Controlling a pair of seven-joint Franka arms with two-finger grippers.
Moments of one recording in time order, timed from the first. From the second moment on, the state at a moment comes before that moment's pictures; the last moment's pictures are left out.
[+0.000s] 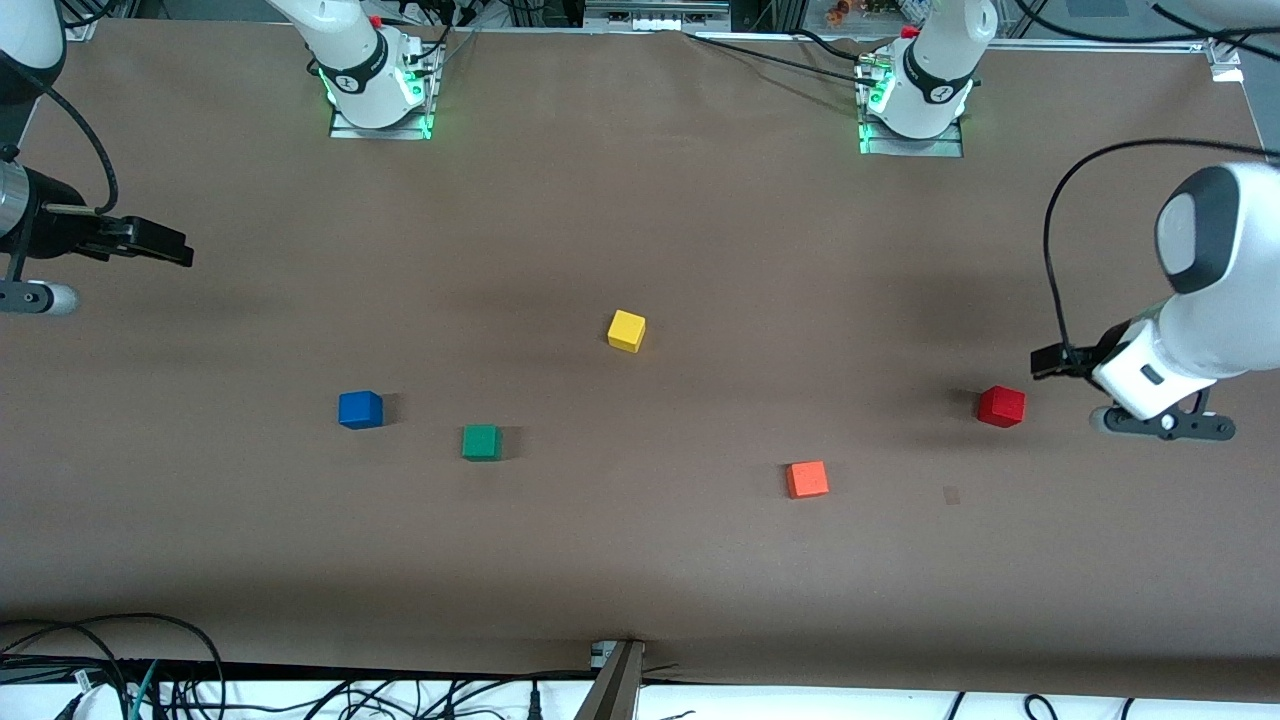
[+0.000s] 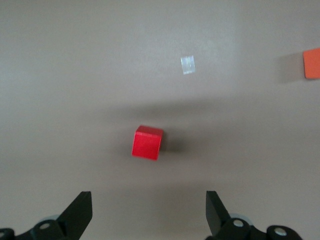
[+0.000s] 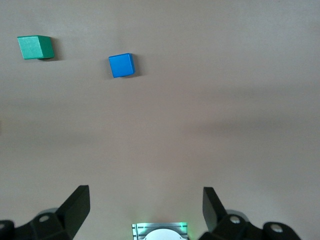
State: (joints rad) left arm 0.07 0.37 -0.05 -1.61 0.09 1.88 0.07; right arm 0.01 0.15 -0.03 -1.49 0.00 1.44 0.04
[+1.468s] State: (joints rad) left arm 0.17 0.55 -0.05 -1.97 0.12 2.50 0.17; right arm 0.01 0.20 -0.02 -1.49 0.15 1.44 0.04
